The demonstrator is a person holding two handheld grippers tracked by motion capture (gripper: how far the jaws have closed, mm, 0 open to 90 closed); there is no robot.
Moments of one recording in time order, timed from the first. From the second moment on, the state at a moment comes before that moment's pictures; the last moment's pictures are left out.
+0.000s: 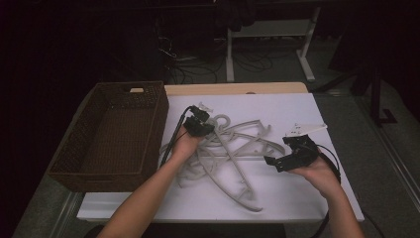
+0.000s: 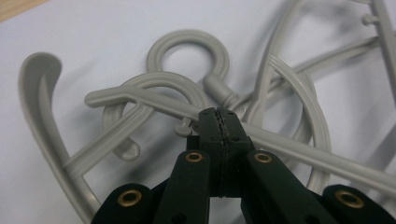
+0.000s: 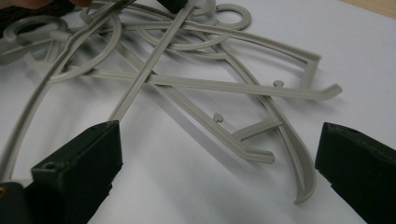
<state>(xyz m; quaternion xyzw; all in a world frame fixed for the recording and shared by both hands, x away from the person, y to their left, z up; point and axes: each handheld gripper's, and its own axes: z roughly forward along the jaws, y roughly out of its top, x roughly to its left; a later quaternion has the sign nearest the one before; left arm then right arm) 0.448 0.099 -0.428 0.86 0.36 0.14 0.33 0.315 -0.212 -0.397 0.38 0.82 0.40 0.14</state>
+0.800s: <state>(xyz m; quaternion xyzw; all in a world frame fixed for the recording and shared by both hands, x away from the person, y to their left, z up) 0.447 0.140 -0.424 0.84 0.43 0.13 0.30 0.315 -0.209 -0.399 0.38 0.83 0.40 0.14</state>
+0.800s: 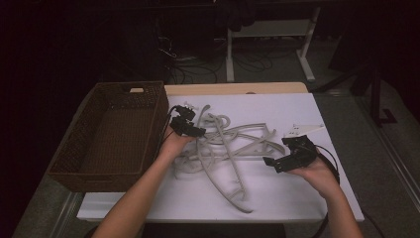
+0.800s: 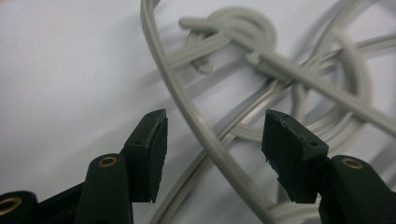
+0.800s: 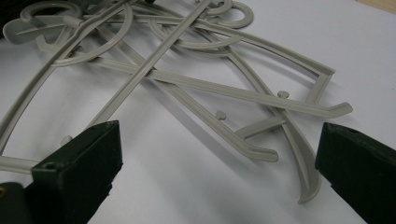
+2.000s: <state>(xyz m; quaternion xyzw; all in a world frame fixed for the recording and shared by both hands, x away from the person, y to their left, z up) 0.462 0.052 -0.405 0.89 0.32 0.12 0.29 0.315 -0.211 -0.399 0.38 0.83 0.40 0.14</state>
